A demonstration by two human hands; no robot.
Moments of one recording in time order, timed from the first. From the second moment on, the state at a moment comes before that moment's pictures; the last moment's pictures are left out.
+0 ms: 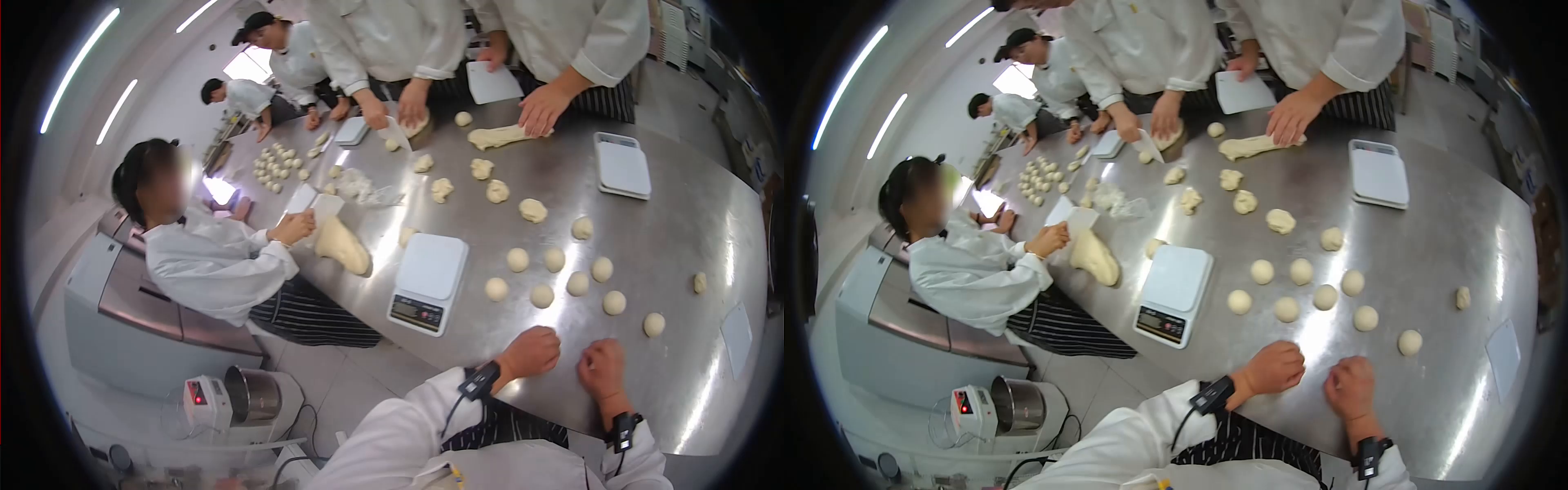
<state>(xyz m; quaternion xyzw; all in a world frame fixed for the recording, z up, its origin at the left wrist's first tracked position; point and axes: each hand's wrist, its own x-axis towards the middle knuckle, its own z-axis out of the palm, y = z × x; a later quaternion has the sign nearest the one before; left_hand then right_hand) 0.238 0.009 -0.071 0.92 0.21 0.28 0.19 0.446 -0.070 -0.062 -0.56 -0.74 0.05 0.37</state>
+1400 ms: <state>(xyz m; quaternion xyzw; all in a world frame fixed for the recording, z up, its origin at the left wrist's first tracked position) 0.205 -0.010 -0.004 0.83 0.49 0.01 0.26 0.464 -0.103 -0.010 -0.69 -0.66 0.25 0.16</state>
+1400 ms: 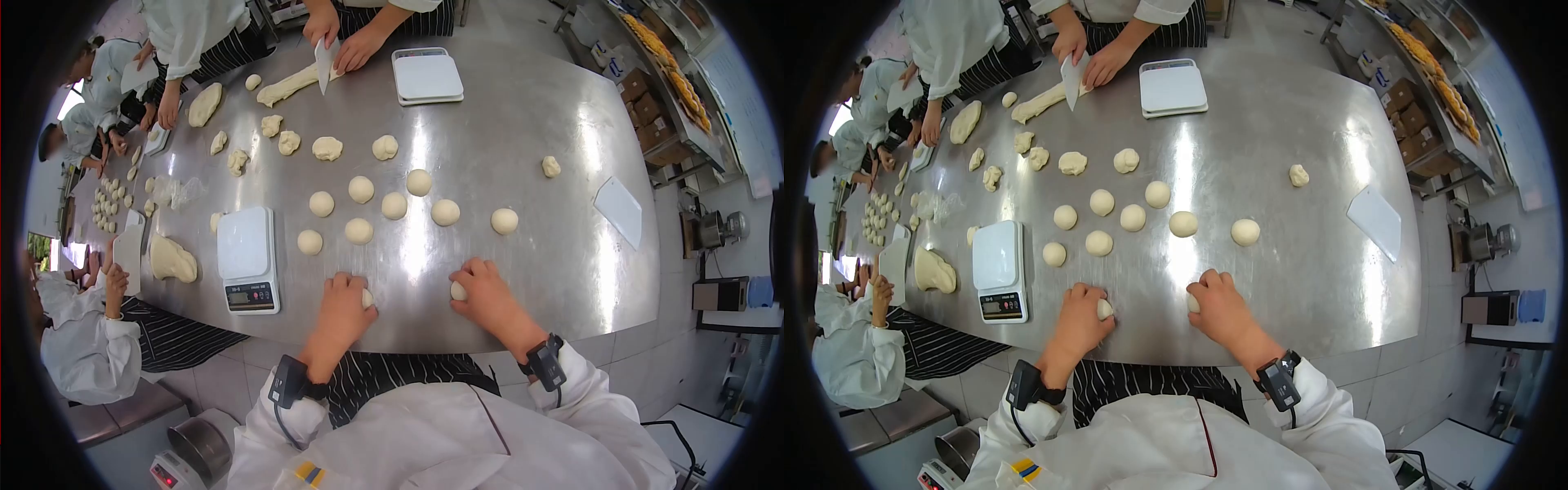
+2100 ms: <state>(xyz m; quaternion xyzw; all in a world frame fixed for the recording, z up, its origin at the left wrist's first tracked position) 0.438 0.140 0.028 0.90 0.36 -0.02 0.24 0.570 0.052 0.021 -0.77 -0.59 0.14 0.17</state>
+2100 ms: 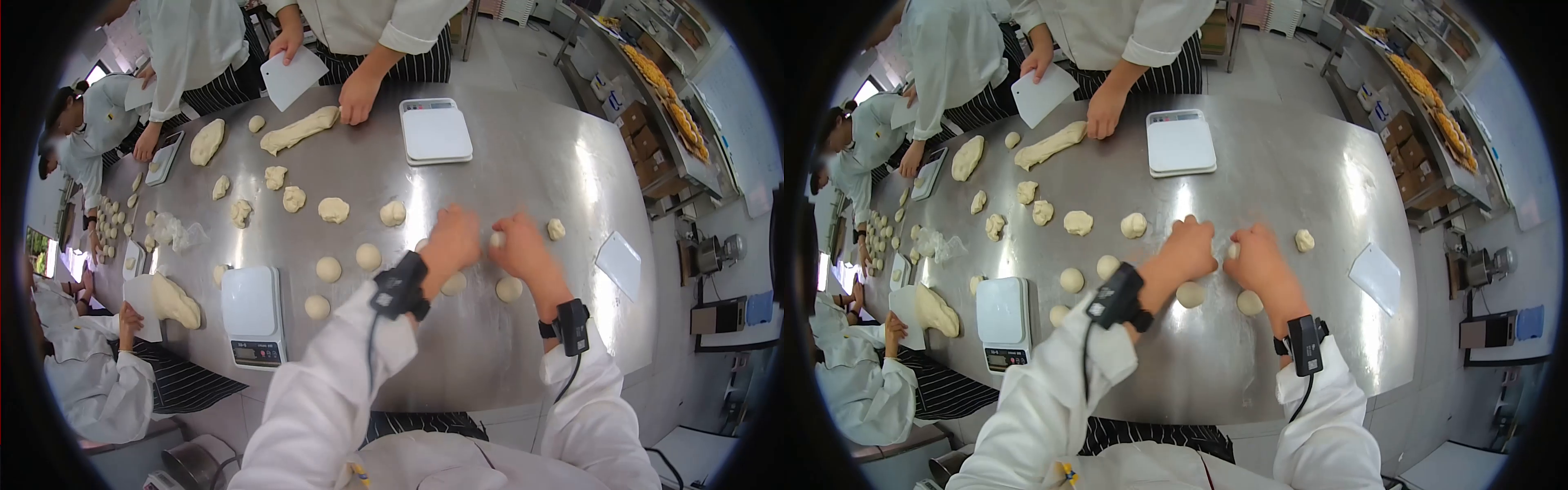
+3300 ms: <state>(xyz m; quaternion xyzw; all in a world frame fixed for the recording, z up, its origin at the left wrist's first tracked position) 0.169 0.153 0.090 0.69 0.43 0.29 0.50 0.460 0.093 0.065 -0.53 -0.73 0.22 0.37</state>
